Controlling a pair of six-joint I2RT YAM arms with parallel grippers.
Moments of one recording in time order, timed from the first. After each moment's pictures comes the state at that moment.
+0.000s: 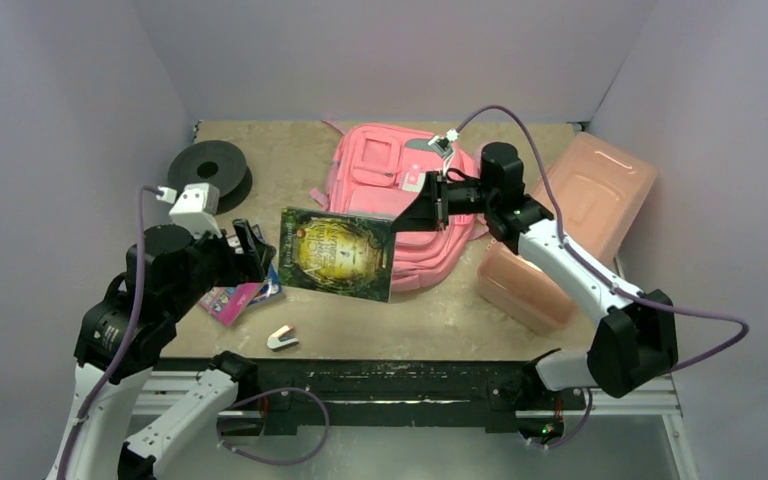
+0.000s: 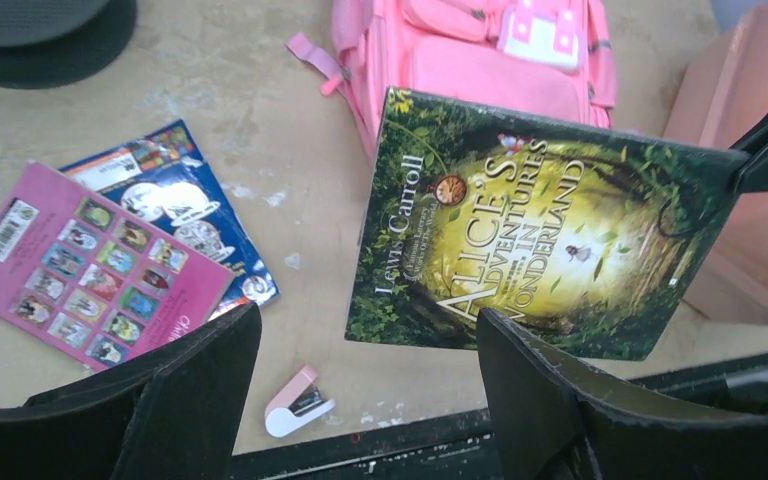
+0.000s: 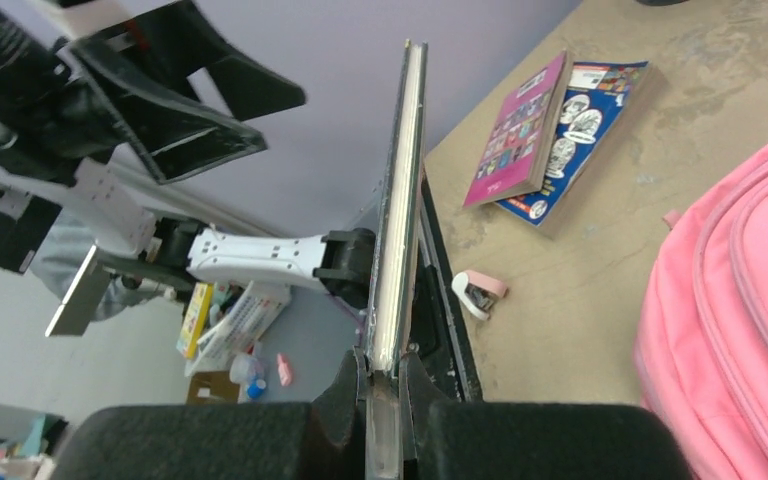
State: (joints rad) left arm -0.41 0.68 1.29 -1.07 -0.15 -0.40; right arm 0.45 1.40 1.10 0.07 -1.07 0.66
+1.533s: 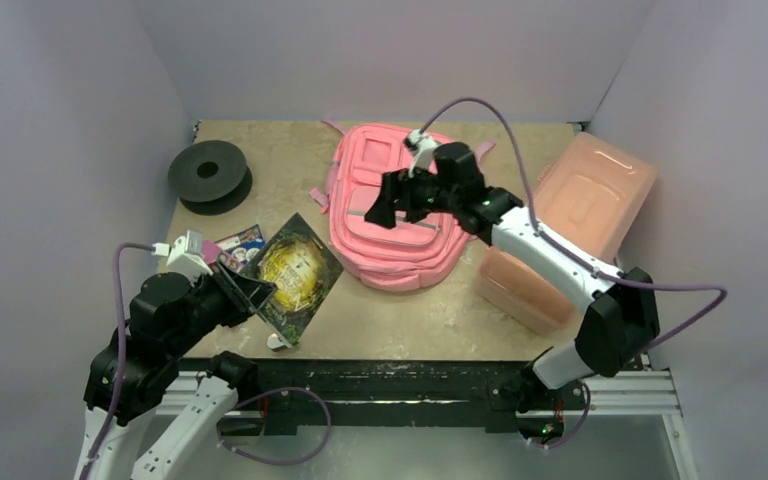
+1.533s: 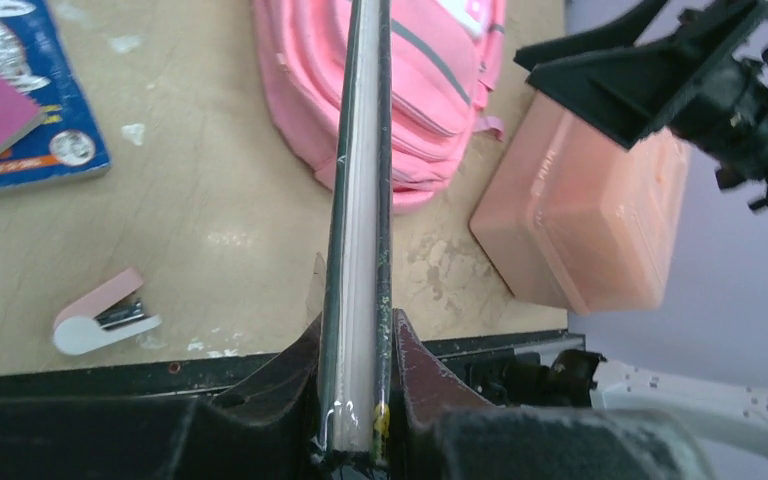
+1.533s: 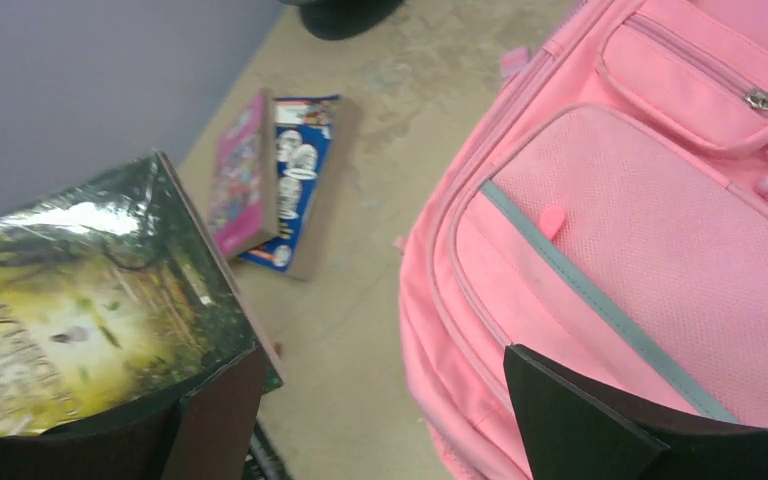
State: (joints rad) left arm -0.39 0.41 1.01 -1.03 0.08 -0.84; right arm 0.56 1.48 1.27 -0.24 -0.48 0.41
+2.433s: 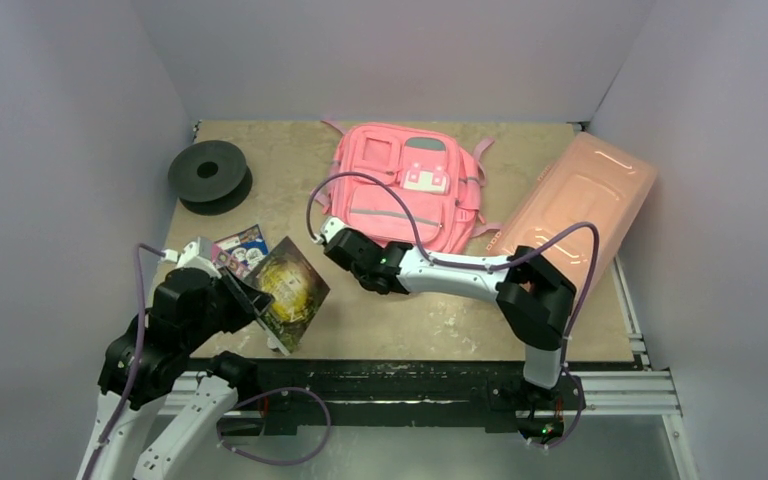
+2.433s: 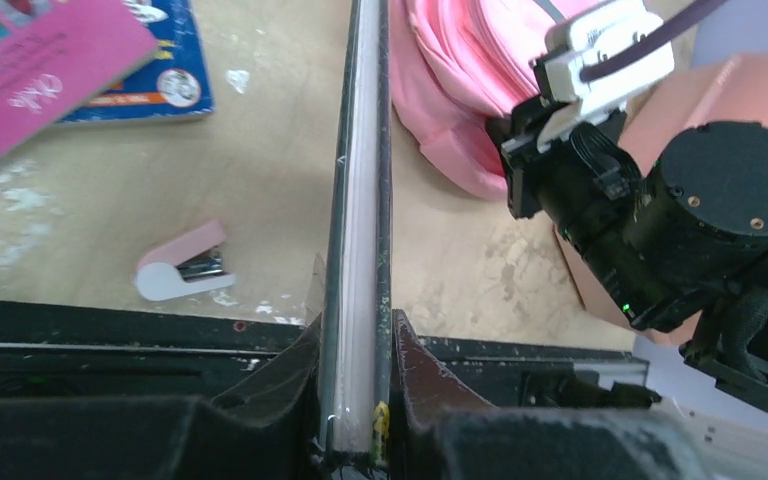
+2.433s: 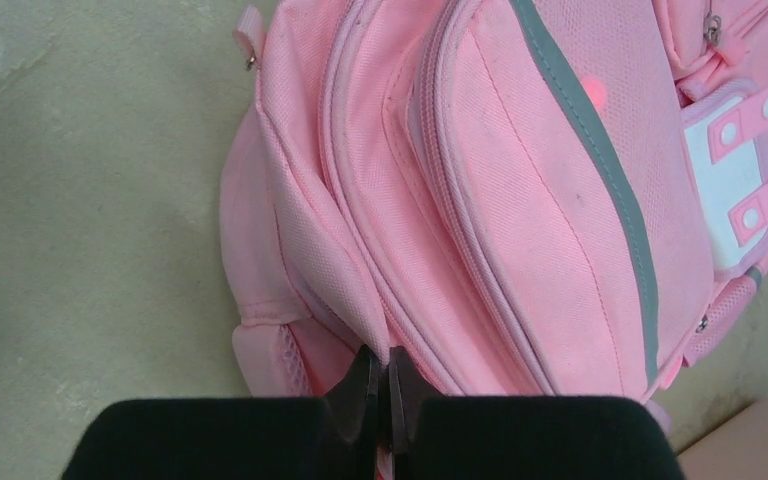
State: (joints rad) left arm -0.39 0.44 0.97 -1.19 -0.07 -0.89; right arm 1.09 1.86 1.33 -0.43 0.61 -0.07
